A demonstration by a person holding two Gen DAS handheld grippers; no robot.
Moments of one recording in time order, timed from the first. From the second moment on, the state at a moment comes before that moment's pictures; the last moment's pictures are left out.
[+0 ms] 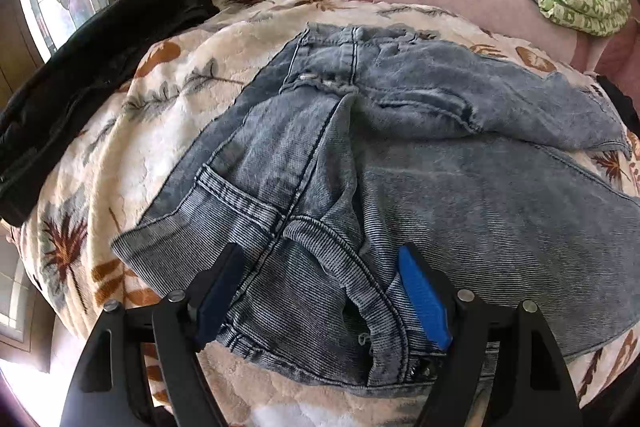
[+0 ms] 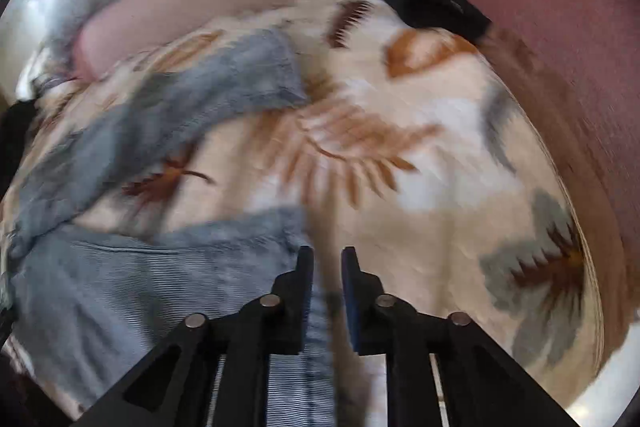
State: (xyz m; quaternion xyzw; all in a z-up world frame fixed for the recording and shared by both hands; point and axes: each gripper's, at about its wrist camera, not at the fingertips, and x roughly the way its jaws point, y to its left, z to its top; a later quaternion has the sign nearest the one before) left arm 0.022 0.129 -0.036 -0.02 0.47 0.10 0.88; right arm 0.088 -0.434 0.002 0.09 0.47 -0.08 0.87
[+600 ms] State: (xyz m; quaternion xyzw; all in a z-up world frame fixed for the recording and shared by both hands) left arm 0.110 0.200 0.024 -0.16 0.43 0.07 0.89; right arm 0.114 -0.436 0.035 0.19 0.45 0.05 0.87
